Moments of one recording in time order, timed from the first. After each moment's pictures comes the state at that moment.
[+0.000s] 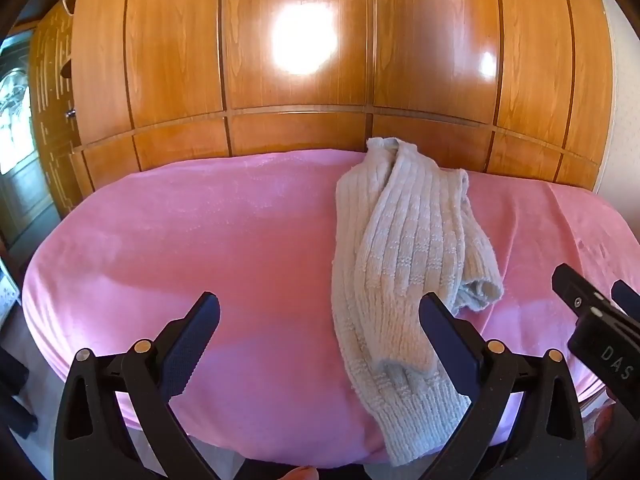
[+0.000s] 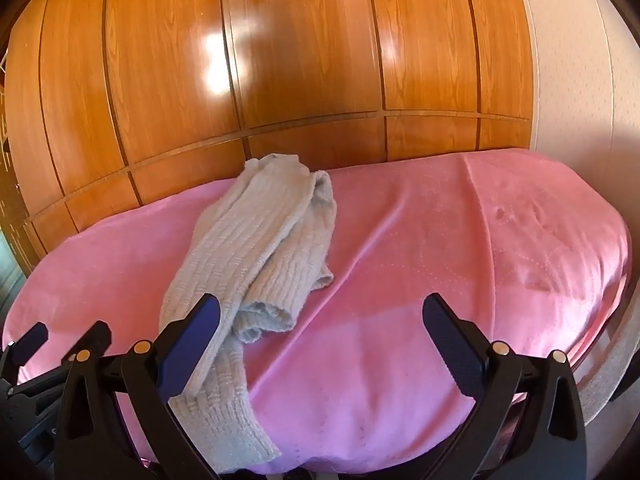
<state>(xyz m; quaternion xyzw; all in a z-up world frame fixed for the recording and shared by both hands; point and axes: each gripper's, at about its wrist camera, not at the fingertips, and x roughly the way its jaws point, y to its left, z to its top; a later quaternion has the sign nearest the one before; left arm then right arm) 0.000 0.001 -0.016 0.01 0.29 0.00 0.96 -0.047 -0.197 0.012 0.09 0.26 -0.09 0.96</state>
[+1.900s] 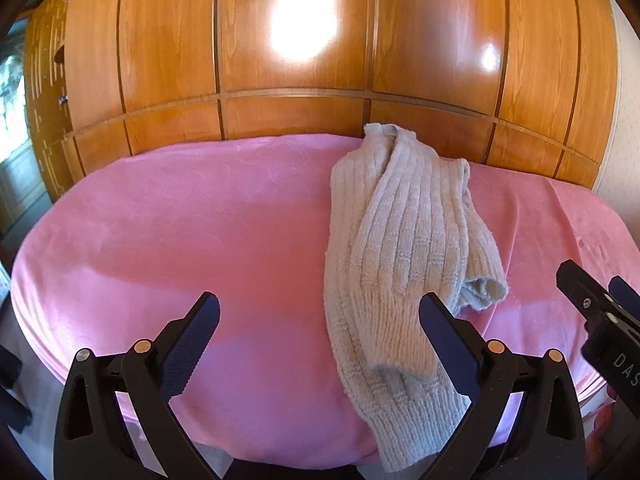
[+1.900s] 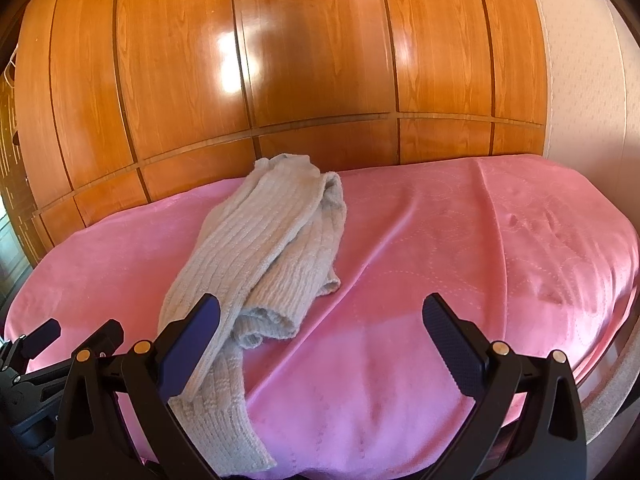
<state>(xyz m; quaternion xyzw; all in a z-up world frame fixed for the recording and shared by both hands) 0.021 0.010 -0.017 -0.01 0.32 -0.01 0.95 -0.036 -0.206 0.007 0.09 0.26 -0.06 0.96</state>
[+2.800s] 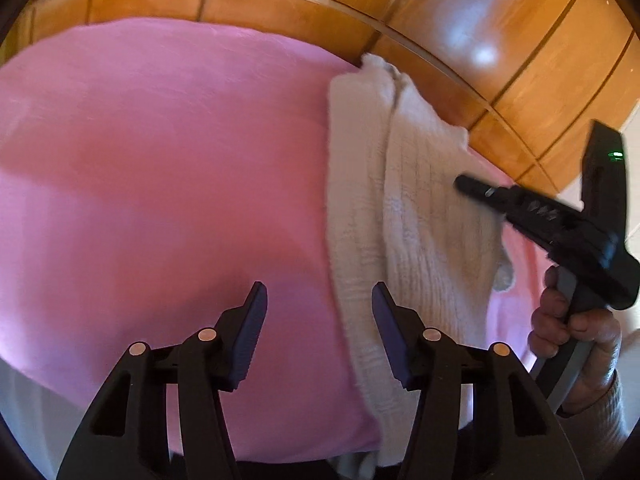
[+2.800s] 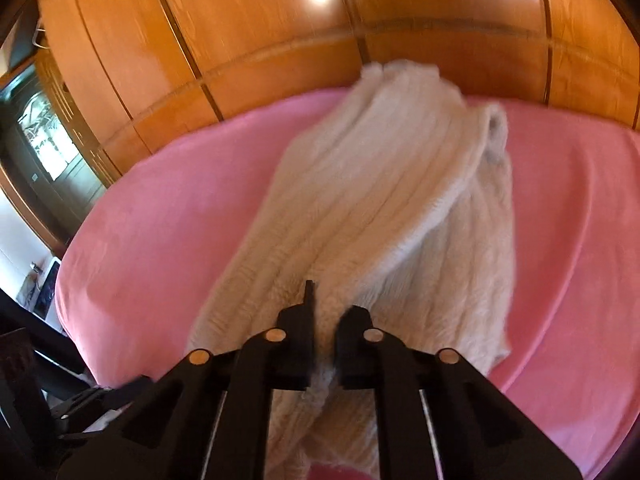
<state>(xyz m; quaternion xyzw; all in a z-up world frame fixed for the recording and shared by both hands) 0.073 0.065 -0.081 -0.18 0.45 -0.14 0.87 0.131 -0.176 -0.015 0.10 0.38 0.15 0.91</state>
